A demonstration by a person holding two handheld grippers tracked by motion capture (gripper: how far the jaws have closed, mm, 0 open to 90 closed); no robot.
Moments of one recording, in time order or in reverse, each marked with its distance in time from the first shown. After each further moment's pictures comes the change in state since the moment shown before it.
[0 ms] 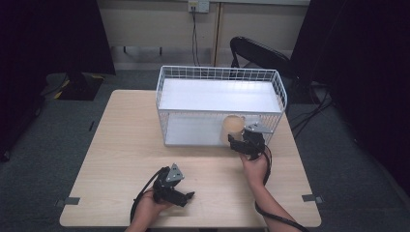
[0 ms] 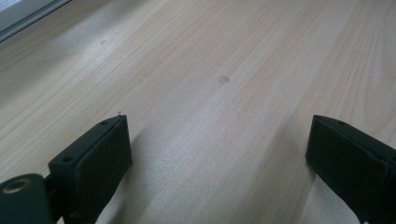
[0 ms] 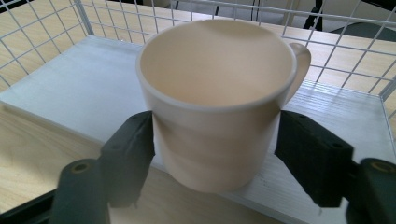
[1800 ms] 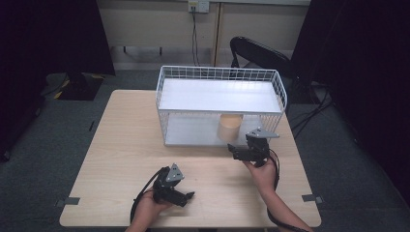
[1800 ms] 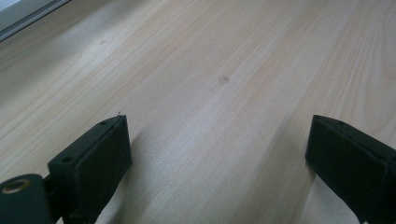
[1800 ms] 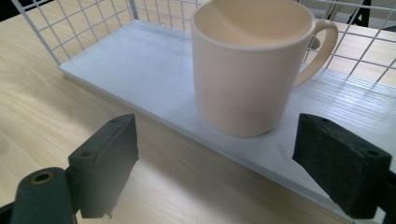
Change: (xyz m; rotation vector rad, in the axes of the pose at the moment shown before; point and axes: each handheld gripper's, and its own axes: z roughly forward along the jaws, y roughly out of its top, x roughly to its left) left arm 0.000 0.000 0.000 0.000 -0.001 0.000; right arm -0.003 -0.007 -0.025 0.029 0.147 -0.057
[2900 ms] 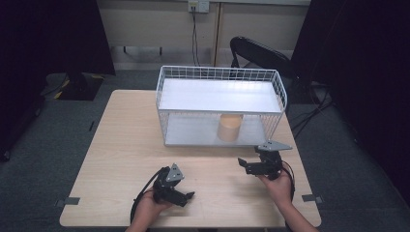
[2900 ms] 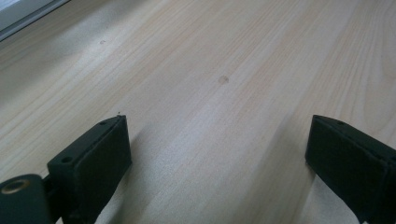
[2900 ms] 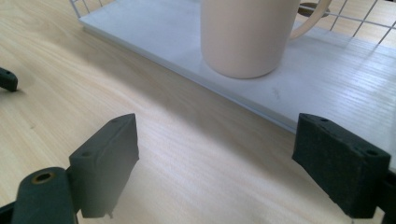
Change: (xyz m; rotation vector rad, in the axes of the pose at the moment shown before) left arm 0.000 0.000 0.000 0.000 0.000 -0.001; right arm -0.015 -0.035 -0.035 0.054 0.071 -0.054
